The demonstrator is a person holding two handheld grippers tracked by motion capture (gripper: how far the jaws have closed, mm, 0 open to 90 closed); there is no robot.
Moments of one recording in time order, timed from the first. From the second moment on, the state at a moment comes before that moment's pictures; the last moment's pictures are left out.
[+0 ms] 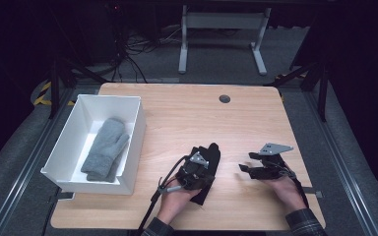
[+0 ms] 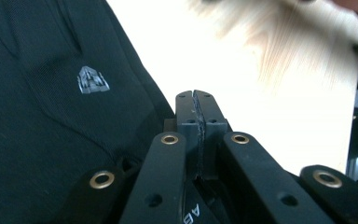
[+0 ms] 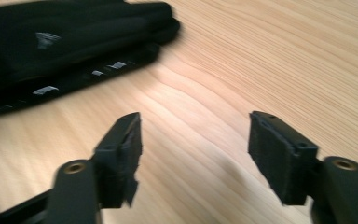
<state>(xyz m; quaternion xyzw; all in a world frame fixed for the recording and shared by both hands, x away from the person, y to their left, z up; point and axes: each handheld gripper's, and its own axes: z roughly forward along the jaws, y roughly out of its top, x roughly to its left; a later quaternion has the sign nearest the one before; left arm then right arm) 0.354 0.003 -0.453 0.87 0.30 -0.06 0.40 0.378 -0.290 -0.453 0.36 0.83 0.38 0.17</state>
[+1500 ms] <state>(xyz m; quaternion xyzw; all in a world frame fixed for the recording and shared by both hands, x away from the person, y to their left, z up) 0.376 0.055 -0.413 0.89 0.27 0.03 0.36 0.386 -0.297 -0.469 0.38 0.83 0.36 0.18</state>
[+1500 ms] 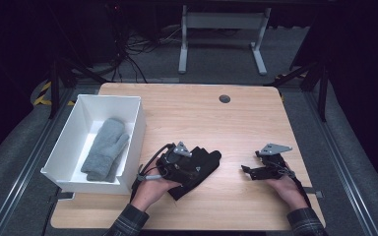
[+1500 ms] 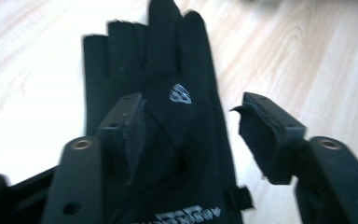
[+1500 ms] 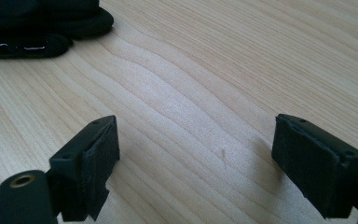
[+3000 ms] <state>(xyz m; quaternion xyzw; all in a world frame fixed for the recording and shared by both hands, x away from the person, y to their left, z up) 0.394 0.040 -0.452 0.92 0.26 0.02 0.31 0.386 -0.297 -0.469 0.38 0.83 0.36 0.18</state>
